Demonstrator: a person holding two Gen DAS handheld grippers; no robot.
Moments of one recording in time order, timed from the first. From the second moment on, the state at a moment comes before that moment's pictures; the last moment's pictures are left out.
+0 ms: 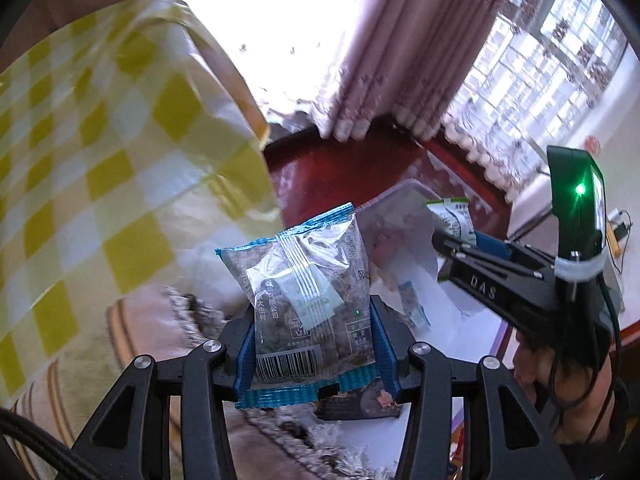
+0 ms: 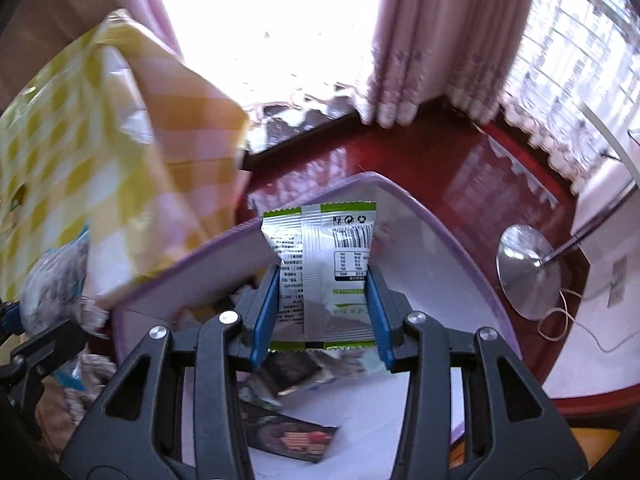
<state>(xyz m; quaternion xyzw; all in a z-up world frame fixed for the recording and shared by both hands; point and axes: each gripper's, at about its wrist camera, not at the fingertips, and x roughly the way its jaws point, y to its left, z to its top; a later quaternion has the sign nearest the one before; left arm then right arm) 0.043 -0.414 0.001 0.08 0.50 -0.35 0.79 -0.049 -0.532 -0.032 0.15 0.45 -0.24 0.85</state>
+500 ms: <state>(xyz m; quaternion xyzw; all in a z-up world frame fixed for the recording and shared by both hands) 0.046 -0.421 -0.014 0.08 0.54 -0.36 0.76 -0.057 -0.560 -0.043 0.17 0.46 -0.28 0.83</state>
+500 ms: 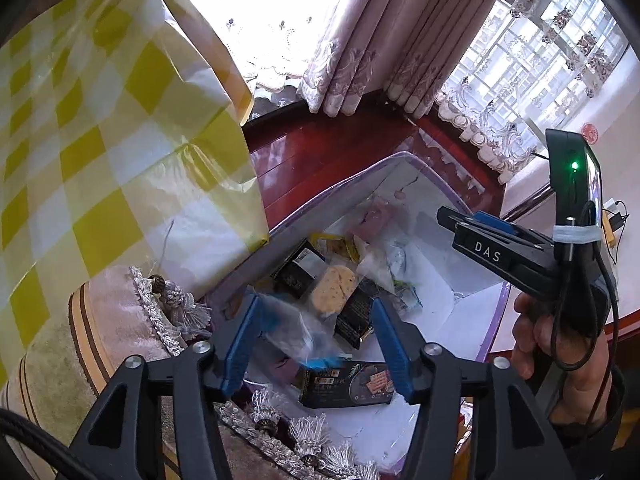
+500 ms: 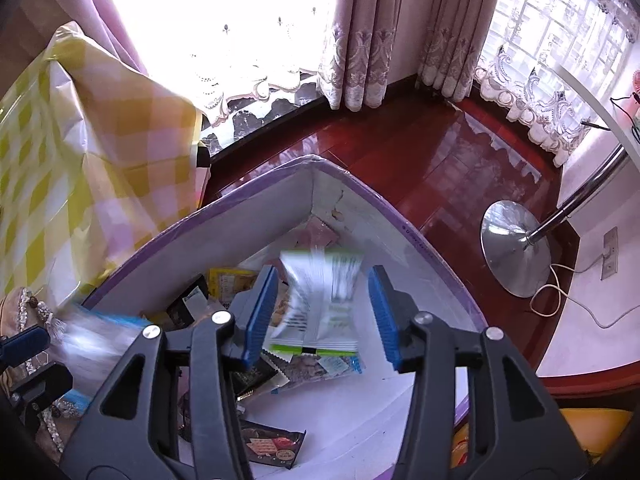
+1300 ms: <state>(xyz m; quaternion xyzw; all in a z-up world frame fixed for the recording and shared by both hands) 0.079 -0.357 0.008 0.04 0.51 -0.31 0.80 -0.029 -0.508 -0.021 0.13 0.45 -0.23 0.85</state>
